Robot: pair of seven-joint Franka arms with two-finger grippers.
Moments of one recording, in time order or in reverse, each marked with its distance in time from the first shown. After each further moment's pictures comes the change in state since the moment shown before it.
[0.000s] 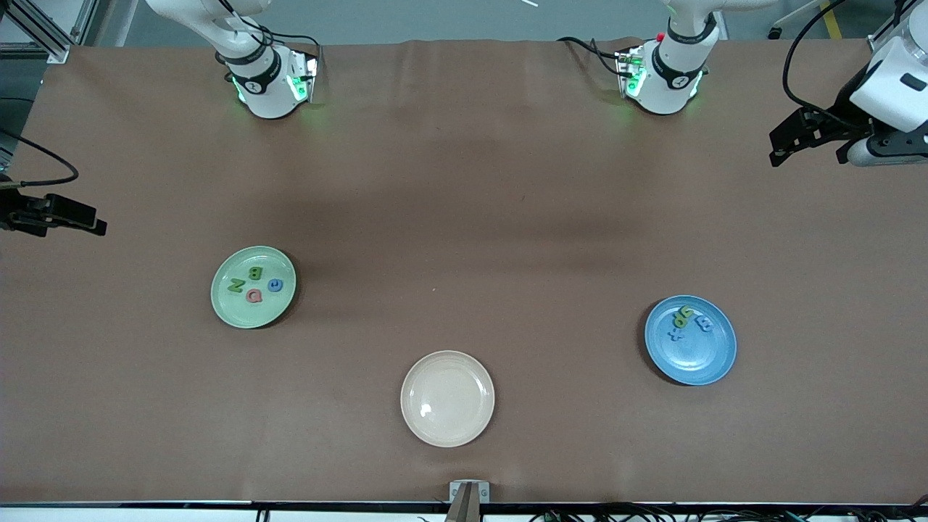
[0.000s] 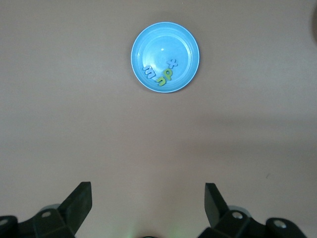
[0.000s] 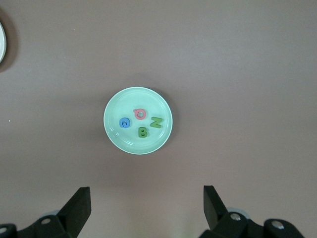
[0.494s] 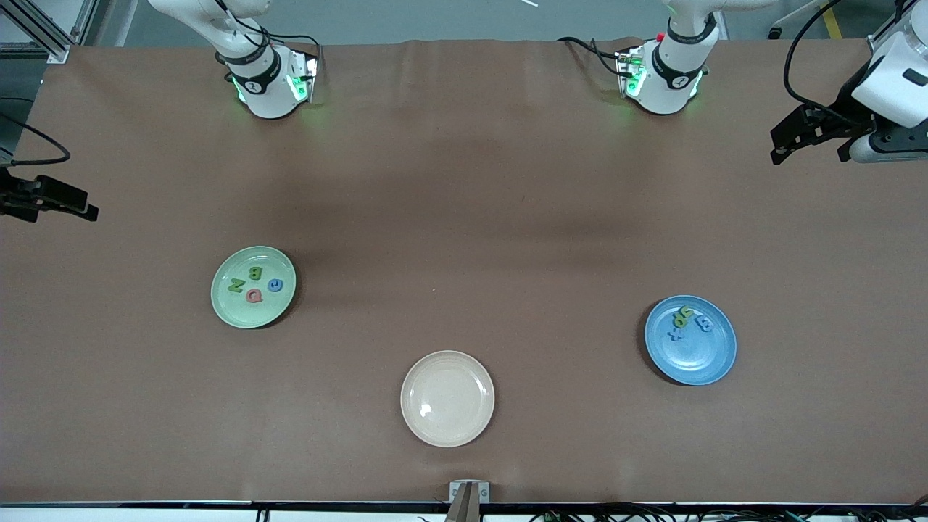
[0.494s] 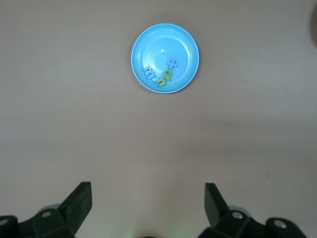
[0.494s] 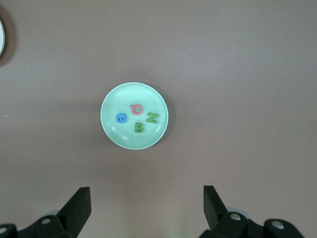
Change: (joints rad) left arm 0.000 -0.007 0.000 0.000 0.000 0.000 0.000; right arm -0.097 -0.087 0.117 -0.084 -0.041 0.022 0.000
